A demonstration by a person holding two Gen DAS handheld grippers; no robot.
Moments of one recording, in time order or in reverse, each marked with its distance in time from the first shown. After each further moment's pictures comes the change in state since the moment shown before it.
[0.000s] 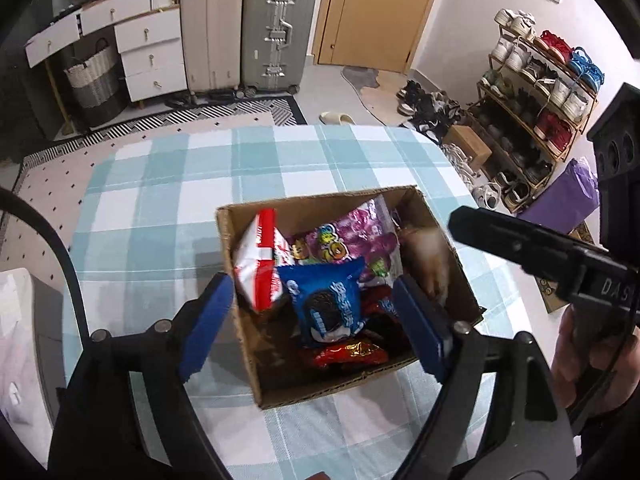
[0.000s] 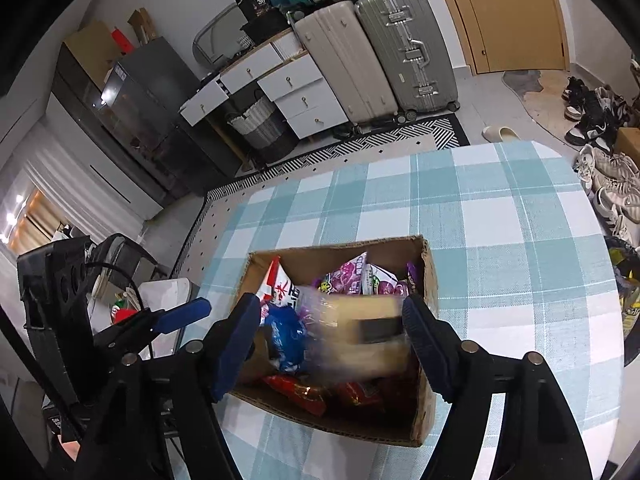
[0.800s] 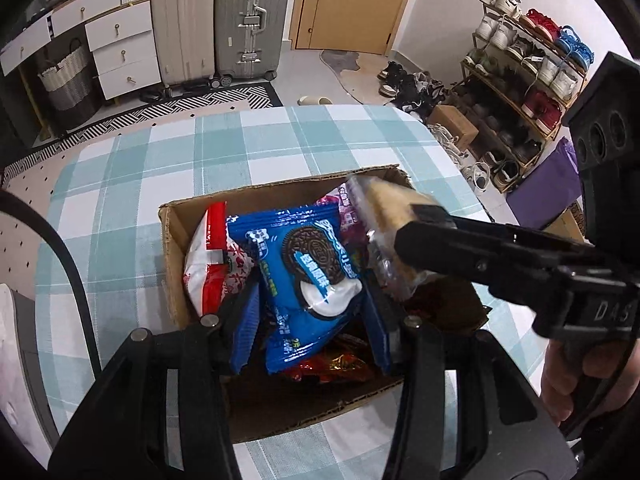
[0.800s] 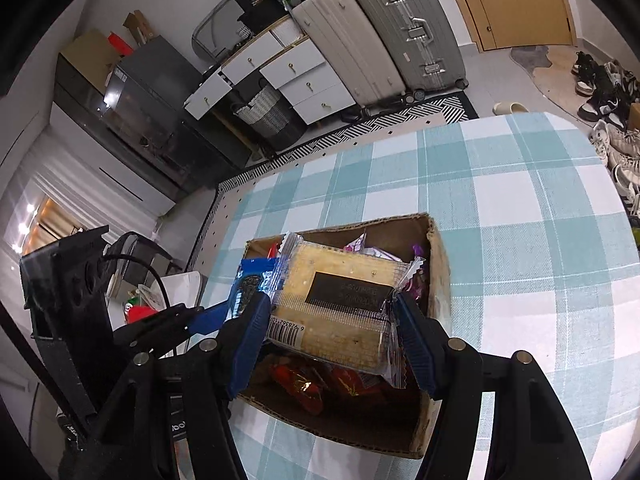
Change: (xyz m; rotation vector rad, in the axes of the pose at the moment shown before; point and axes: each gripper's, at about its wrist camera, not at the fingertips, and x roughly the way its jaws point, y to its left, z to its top) left arm 0.057 -0.026 0.005 0.058 0.064 -0.053; right arm 0.033 -0.019 -0.005 0.045 0.083 0.075
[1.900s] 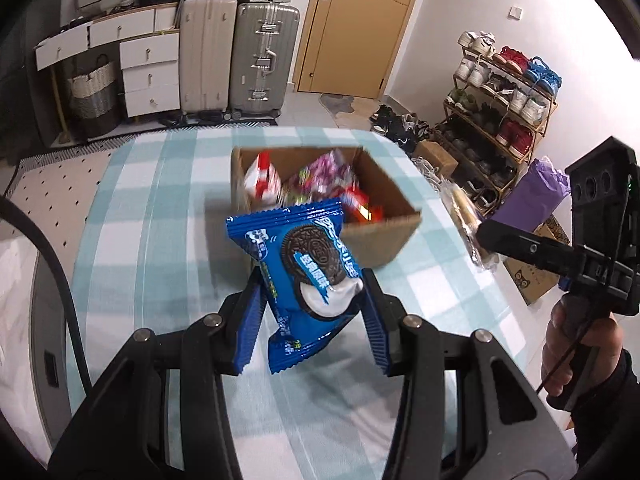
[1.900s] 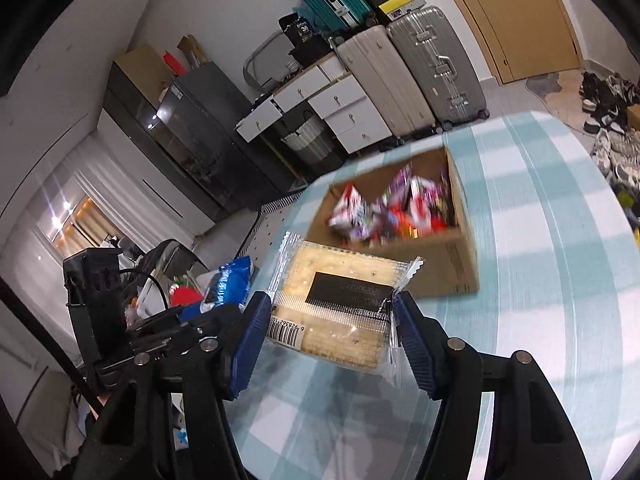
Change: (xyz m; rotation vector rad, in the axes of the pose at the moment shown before) left arm -0.159 0.011 -0.137 -0.026 -0.185 -0.033; right arm -0.116 0.047 -0.144 -0.053 -0.185 0.115
